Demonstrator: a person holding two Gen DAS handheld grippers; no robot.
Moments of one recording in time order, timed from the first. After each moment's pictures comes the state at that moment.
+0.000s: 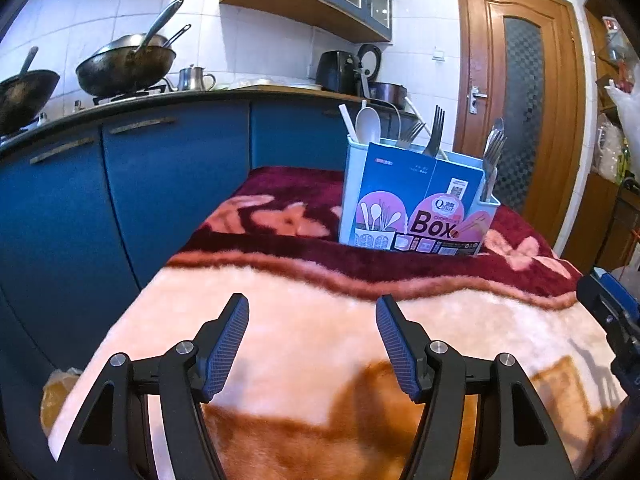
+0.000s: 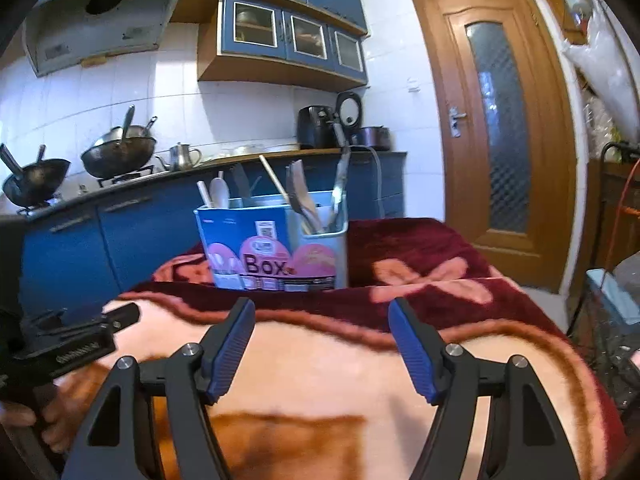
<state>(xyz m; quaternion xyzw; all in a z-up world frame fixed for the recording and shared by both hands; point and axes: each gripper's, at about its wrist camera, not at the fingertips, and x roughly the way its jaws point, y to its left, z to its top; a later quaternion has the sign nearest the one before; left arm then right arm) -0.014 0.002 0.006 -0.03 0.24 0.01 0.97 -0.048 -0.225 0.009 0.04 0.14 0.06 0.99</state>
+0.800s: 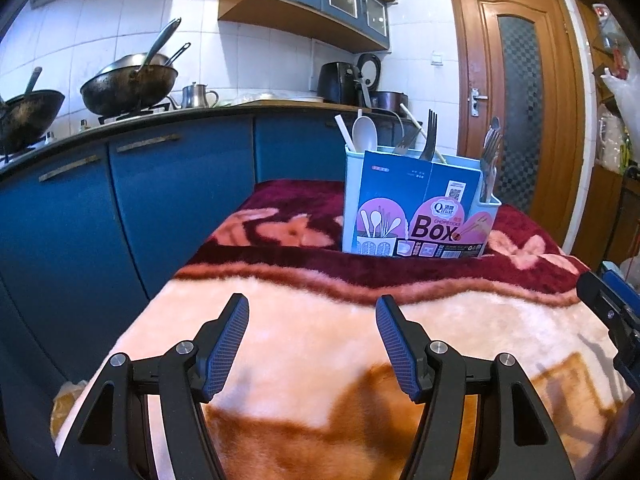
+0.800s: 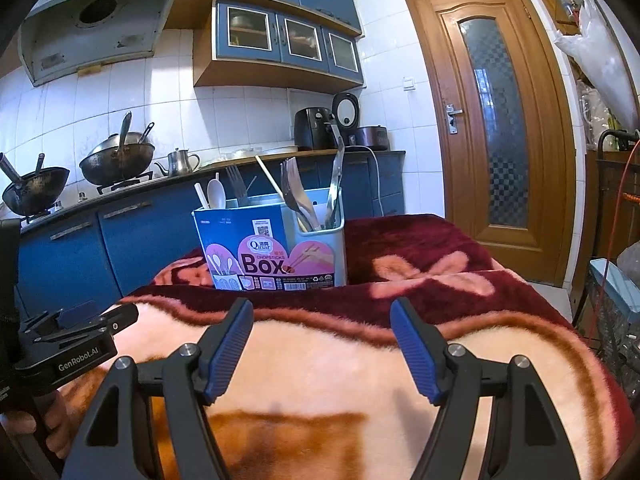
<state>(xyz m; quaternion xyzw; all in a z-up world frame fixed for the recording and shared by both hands) -0.019 -0.007 0.007 -0.01 0.22 0.02 0.98 -0.046 -0.230 0.005 0.06 0.14 0.06 0.99</state>
